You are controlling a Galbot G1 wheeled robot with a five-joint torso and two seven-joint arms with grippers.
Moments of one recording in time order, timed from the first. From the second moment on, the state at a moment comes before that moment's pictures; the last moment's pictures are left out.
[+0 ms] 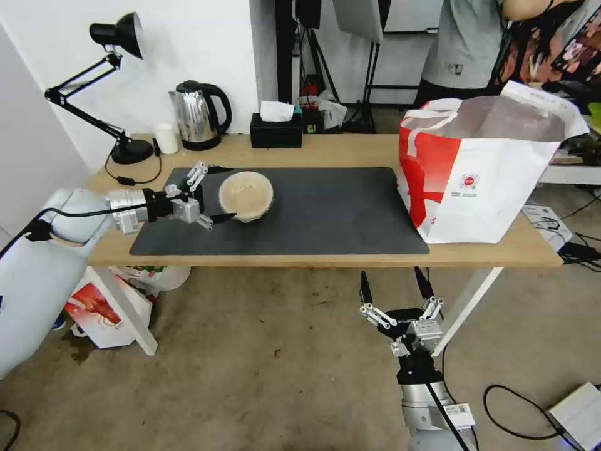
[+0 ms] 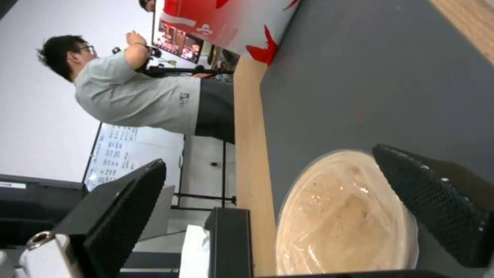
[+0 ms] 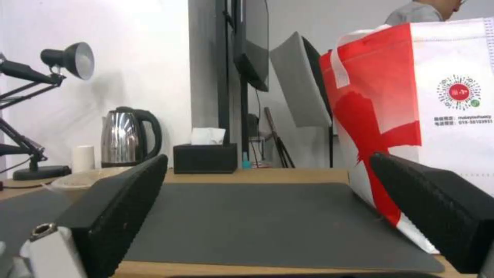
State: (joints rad) left arm 0.61 -0.74 -0.26 -1.55 0.06 -0.62 0.82; right arm -1.68 1.26 0.26 2.09 0.00 0.48 0.30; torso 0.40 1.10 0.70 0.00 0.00
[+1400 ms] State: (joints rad) left arm 0.53 -0.74 -0.22 -1.46 0.09 -0.66 0.92; right arm -1.68 1.26 0.26 2.09 0.00 0.48 0.30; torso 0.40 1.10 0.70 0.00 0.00
